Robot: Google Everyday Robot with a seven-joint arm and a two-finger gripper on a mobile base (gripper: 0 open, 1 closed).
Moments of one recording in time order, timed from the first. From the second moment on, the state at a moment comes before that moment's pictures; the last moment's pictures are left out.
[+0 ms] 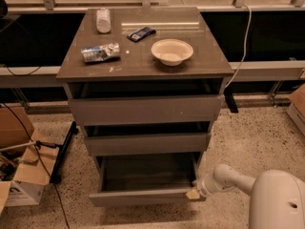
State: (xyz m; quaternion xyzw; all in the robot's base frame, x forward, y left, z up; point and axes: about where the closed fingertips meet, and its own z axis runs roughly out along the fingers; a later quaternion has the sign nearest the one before) arm 0.556 -0.218 0.195 -0.38 0.89 0.20 0.17
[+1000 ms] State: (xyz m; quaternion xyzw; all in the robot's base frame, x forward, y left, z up) arm 0.503 -0.125 0.242 -0.59 0.75 0.24 0.16
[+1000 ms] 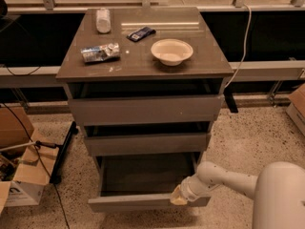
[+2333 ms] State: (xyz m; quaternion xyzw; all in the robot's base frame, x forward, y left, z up) arm 0.498 -0.121 0.246 -0.60 0.74 0.25 0.18
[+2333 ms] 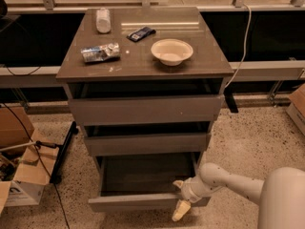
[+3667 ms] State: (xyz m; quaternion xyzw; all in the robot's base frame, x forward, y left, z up) arm 0.490 -0.134 0.175 -0.56 0.76 0.31 0.09
